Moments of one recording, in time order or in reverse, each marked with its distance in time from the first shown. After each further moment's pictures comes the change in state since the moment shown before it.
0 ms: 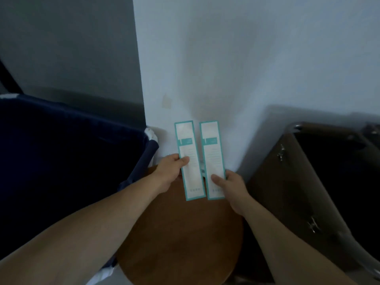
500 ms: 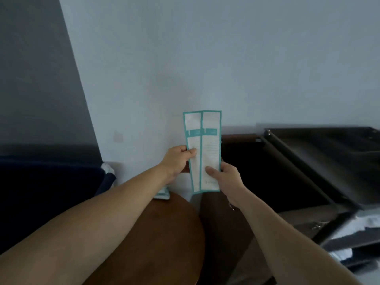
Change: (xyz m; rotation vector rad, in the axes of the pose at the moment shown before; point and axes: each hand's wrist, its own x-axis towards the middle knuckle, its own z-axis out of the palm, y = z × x) left_hand -0.103 0.109 0.175 0.077 -0.245 0.300; right_hand -0.130 -0.075 -0.150 0.027 0.217 -0.214
